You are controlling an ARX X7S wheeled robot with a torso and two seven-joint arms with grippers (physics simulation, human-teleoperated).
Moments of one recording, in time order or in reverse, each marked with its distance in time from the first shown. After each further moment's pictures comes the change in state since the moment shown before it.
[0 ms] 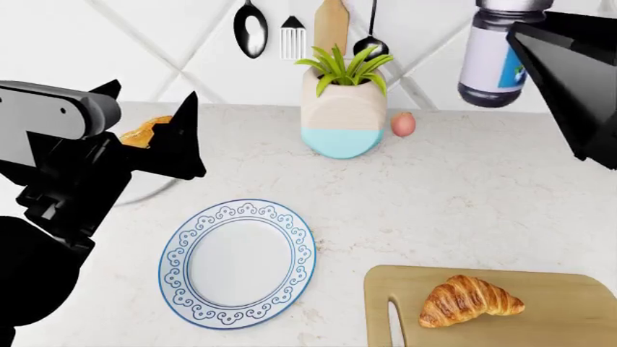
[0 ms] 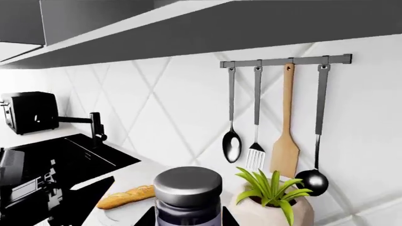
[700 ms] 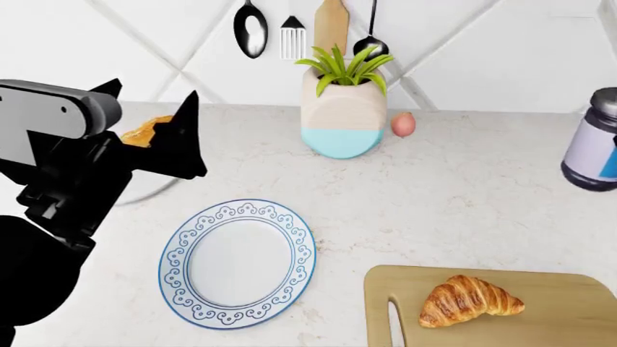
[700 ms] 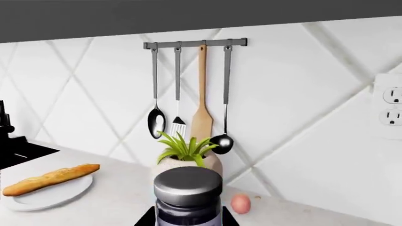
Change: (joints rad) left arm -0.008 0.000 0.006 0.002 -0.004 -0.002 -0.006; right arm -0.599 0.136 0.652 -0.278 -0.169 0.056 -0.280
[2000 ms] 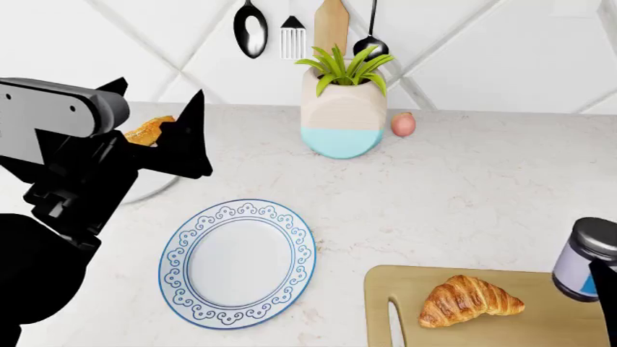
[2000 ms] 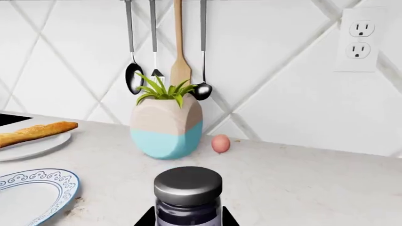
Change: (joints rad) left arm -0.019 0.010 0.022 0.002 -0.001 -0.005 -0.012; right arm -0.727 -0.402 0.291 -0.345 -0.905 -0.374 -0.950
